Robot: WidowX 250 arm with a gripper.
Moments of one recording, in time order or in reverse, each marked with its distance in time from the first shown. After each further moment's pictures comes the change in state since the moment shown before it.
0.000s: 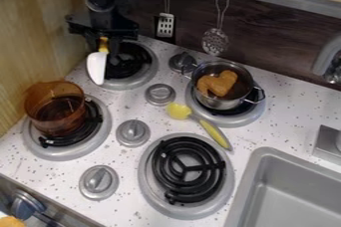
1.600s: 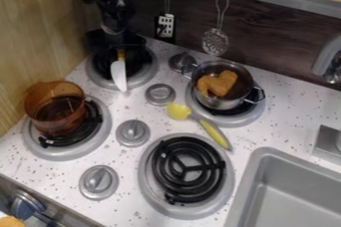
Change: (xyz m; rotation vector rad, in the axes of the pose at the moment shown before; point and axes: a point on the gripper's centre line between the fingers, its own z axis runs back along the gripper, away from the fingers) arm 0.031 -0.007 -0.081 0.004 -0.086 -0.043
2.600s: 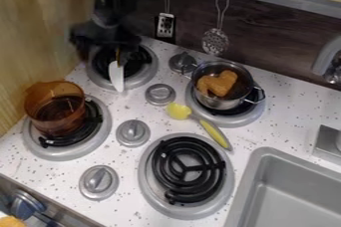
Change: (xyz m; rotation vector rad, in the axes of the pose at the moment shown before) arm -0.046 0.008 0.087 0.119 0.081 0.058
